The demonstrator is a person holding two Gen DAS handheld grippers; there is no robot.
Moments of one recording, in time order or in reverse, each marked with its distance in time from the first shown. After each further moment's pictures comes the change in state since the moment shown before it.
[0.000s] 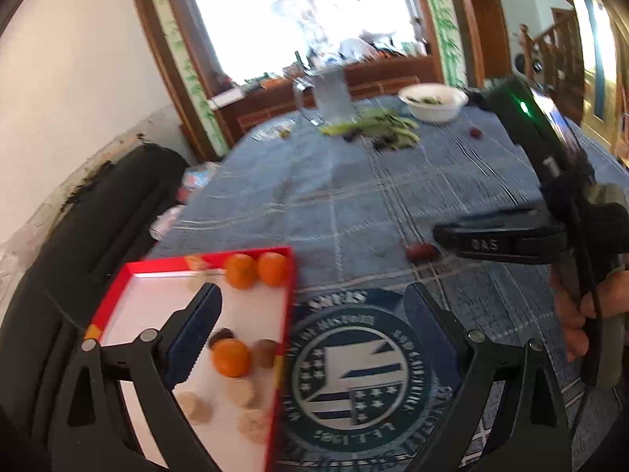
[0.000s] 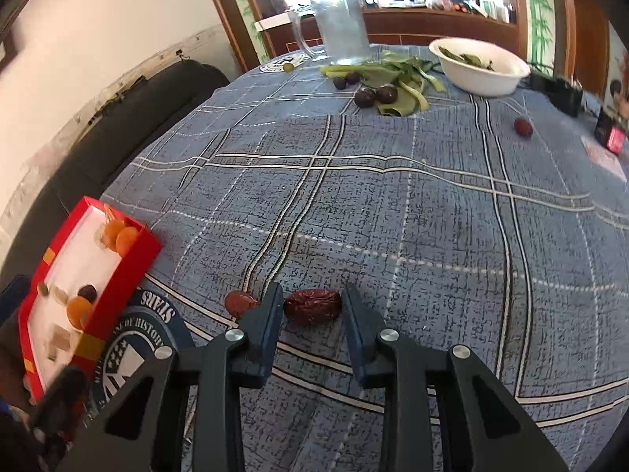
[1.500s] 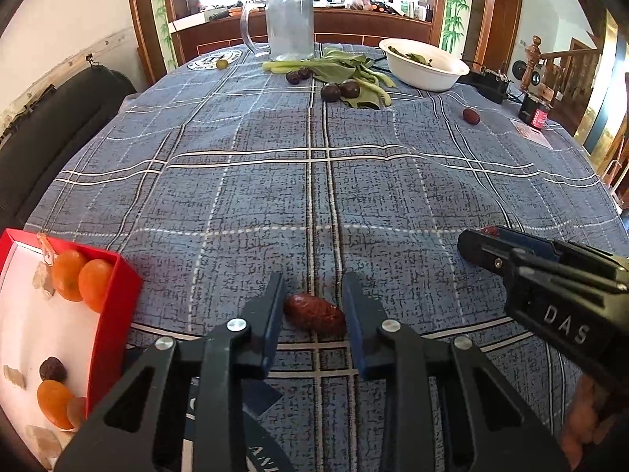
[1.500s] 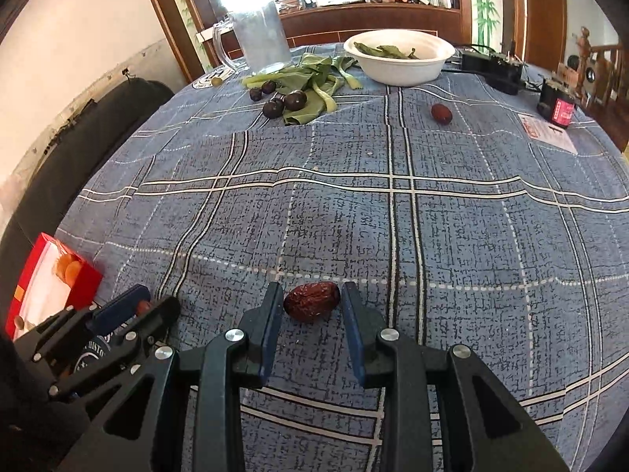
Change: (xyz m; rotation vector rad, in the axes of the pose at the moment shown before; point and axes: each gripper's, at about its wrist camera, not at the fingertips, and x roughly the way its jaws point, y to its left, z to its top) left arm 0.107 -0.053 0.041 -0.185 0.201 -0.200; right arm -0.009 -0.056 0.010 0.121 0.000 -0.148
